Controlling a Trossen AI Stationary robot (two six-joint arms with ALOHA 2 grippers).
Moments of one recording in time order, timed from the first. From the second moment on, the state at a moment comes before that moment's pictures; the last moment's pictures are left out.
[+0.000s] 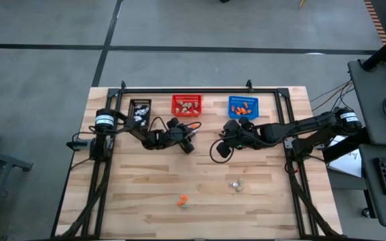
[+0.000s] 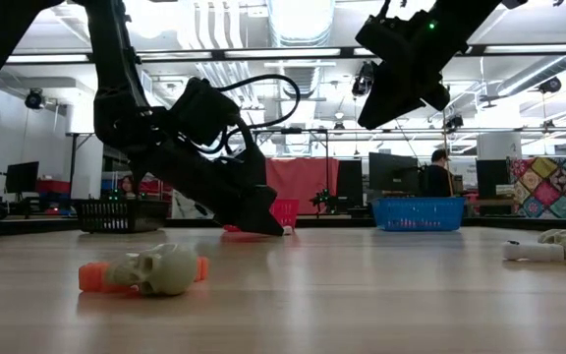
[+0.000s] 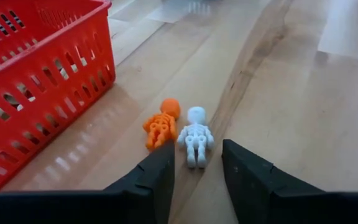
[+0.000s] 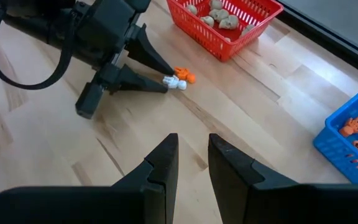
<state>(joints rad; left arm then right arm) 0.13 2.01 0.70 0.76 -0.42 -0.14 0.09 1.38 0.94 -0.43 0.49 0.61</state>
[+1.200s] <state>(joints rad) 0.04 1.64 0.69 0.39 -0.42 -0.11 0.16 1.38 0.94 -0.42 0.49 0.64</state>
